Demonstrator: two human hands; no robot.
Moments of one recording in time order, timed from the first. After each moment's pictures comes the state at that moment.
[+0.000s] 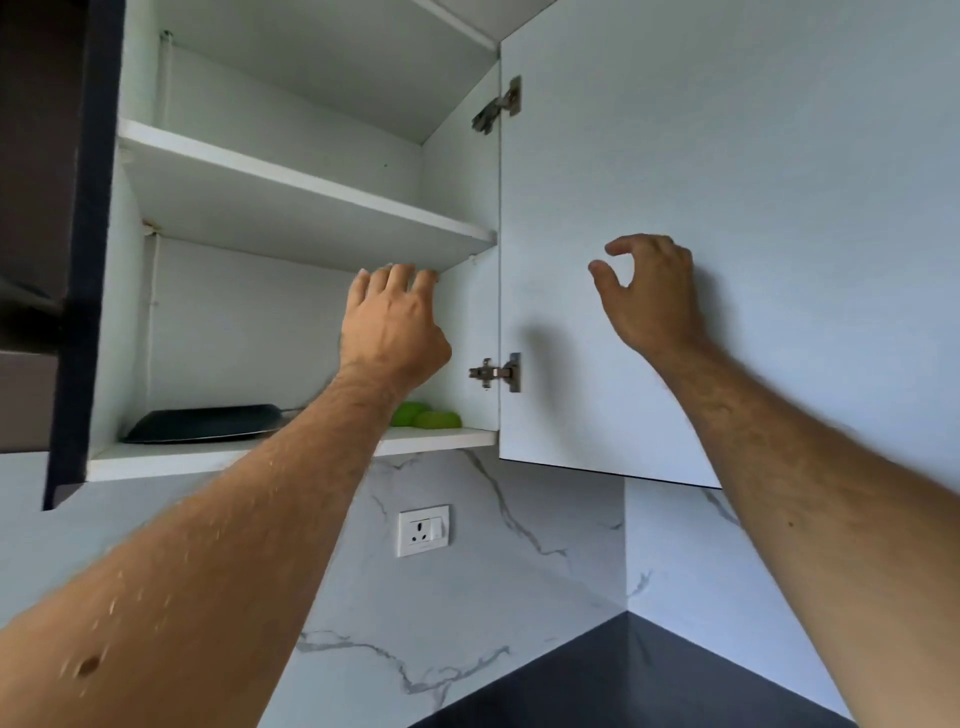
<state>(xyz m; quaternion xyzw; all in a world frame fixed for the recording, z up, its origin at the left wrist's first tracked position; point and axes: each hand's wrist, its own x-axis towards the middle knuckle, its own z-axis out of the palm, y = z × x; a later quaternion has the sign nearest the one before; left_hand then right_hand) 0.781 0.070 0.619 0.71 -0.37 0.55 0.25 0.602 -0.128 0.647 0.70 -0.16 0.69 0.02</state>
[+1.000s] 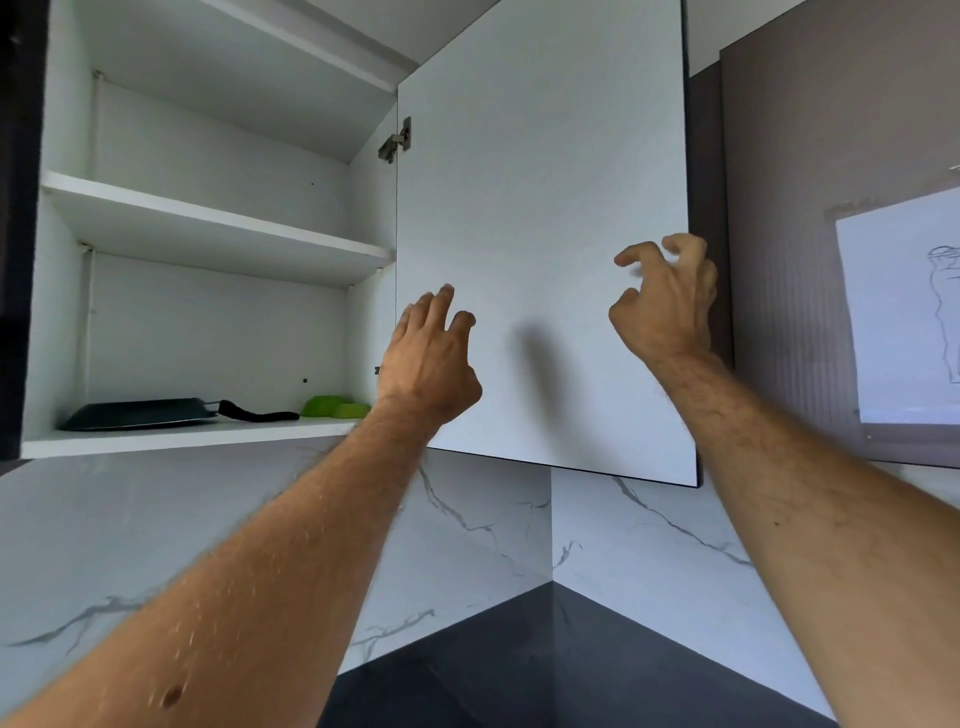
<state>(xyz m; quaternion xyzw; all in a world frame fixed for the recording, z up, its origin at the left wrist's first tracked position) 0.561 0.010 0.585 0.71 -0.45 0.49 0.23 0.385 -0.159 0.628 0.67 -0.26 0.69 0.06</state>
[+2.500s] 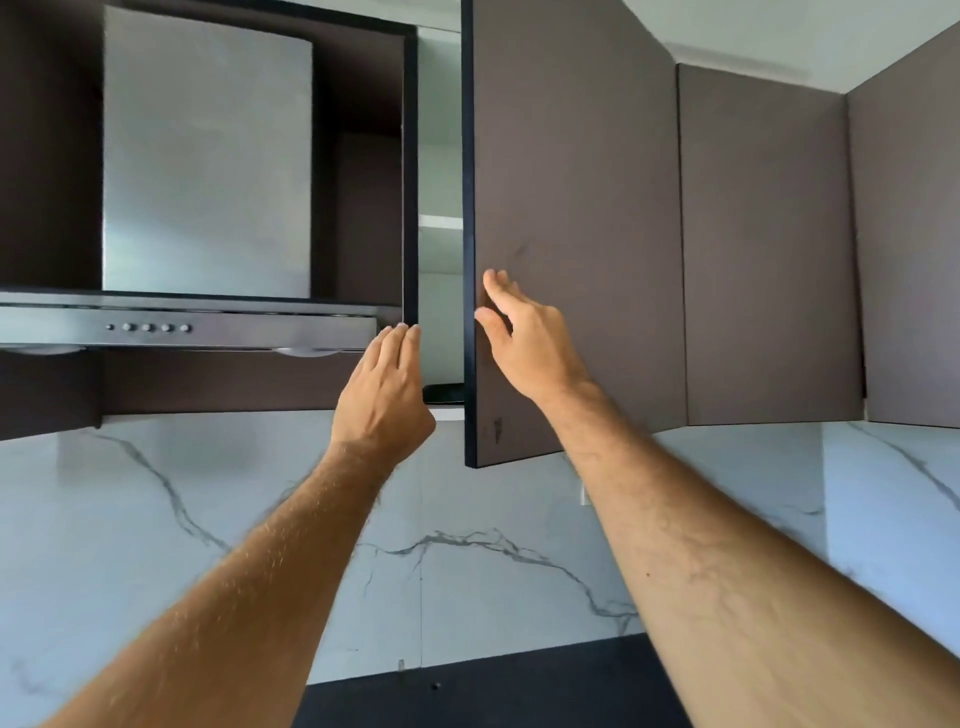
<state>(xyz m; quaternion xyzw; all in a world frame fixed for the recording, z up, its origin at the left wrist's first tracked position) 0.712 0.357 0.526 0.81 -0.26 0.51 0.17 0.658 0.189 0.581 0.80 0.13 0.57 -0.16</state>
